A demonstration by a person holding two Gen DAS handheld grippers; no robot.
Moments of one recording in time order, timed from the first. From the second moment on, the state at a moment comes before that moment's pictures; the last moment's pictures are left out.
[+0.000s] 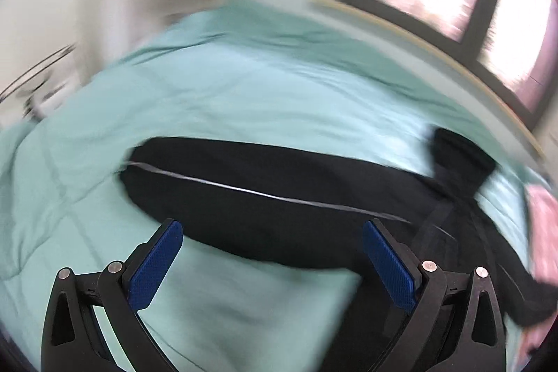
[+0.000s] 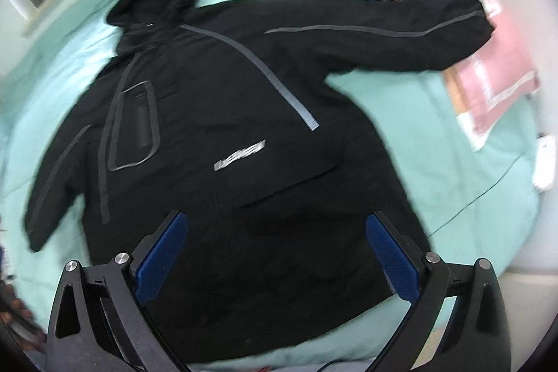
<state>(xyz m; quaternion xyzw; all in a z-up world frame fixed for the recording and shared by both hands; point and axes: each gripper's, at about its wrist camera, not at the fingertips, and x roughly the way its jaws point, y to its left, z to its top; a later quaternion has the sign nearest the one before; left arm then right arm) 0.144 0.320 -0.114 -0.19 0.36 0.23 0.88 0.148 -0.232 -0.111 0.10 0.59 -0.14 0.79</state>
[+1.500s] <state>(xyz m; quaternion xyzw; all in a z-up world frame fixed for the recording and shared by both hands) 0.261 0.198 -0.170 -0.23 0.43 -0.01 0.87 0.167 -0.206 -0.144 0.10 0.62 -0.11 0.77</state>
